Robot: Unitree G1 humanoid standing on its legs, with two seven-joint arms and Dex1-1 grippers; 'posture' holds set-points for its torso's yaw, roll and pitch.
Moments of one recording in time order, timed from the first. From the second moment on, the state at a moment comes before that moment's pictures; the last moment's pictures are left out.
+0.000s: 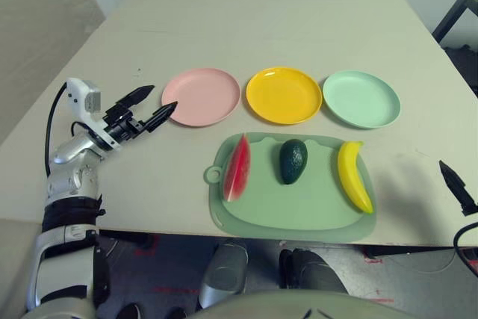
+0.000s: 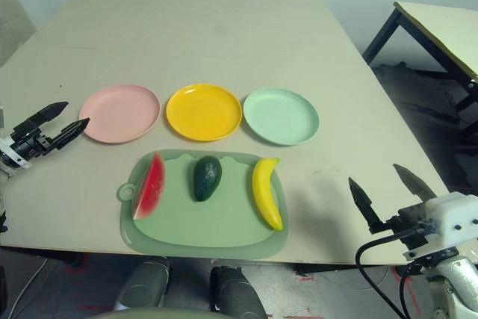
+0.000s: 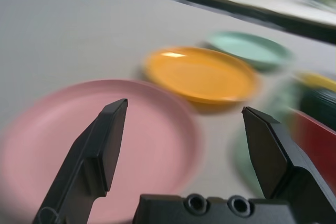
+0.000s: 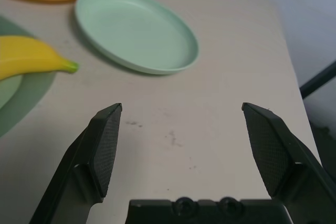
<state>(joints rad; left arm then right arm) -0.39 0.71 0.22 0.41 -0.53 0.02 -1.33 0.41 -0.67 -0.56 -0.23 0.35 -0.14 0.71</state>
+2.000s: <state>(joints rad) -0.54 0.96 -0.09 0.05 -0.46 0.20 -1.61 -0.52 -0.93 0.39 -0.01 -0.18 -0.24 1.46</state>
